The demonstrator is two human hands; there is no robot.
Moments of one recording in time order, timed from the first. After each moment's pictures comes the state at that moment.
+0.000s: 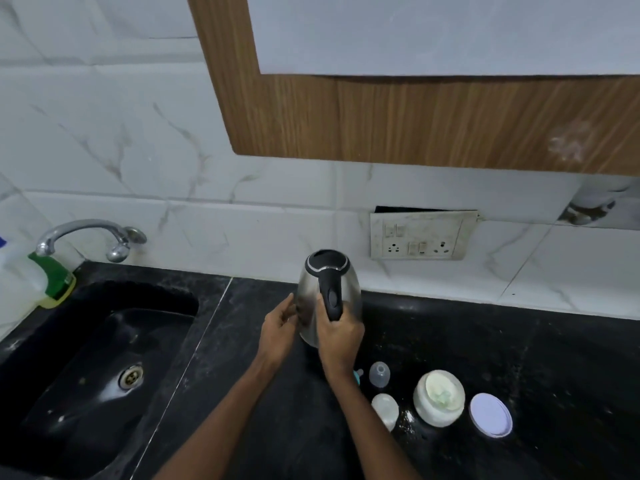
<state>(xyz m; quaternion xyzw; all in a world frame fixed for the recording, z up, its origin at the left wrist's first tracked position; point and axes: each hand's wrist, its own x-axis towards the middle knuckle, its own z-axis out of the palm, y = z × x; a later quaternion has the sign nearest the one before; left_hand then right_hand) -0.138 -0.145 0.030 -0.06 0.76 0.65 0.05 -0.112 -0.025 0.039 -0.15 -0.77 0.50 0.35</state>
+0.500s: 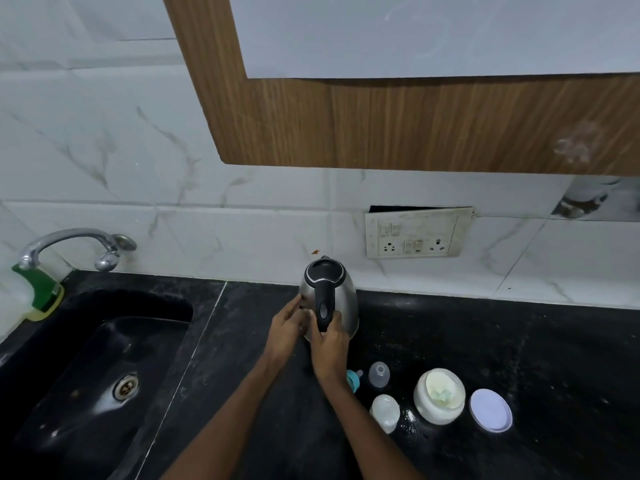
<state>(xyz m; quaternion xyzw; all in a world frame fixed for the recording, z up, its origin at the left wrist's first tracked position) -0.149 -0.132 0.024 -0.05 0.70 0.70 0.13 -0.115 -0.037 -0.004 -0.18 -0.80 0.54 0.18</state>
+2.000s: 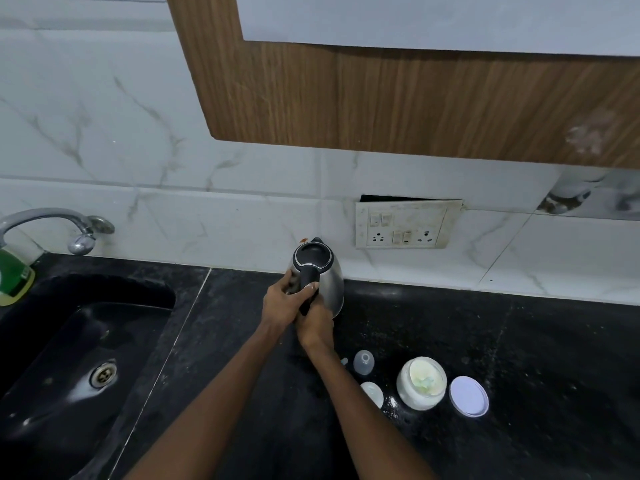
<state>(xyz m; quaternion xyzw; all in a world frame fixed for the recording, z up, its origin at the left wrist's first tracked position) -0.168 -0.110 0.042 -0.03 0.78 0.63 0.07 -0.129 -0.025 0.019 -0.18 -0.81 0.55 -0.01</state>
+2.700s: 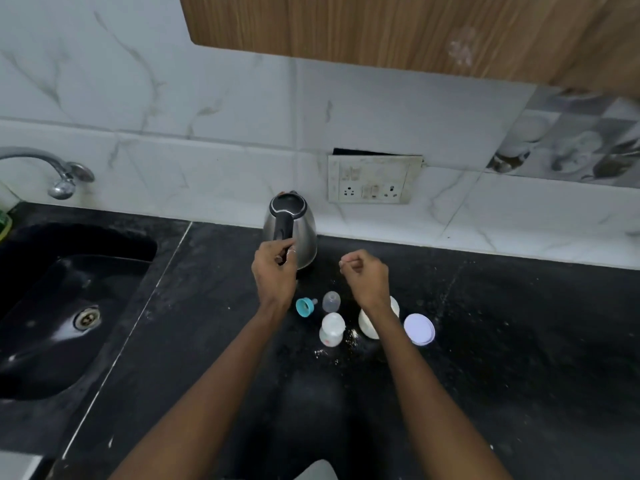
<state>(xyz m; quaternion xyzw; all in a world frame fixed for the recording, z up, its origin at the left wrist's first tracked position) -0.055 -0.062 0.061 -0.03 0.79 0.58 -0.16 -0.034 0.121 0.052 -0.14 -0.87 0.46 0.13</state>
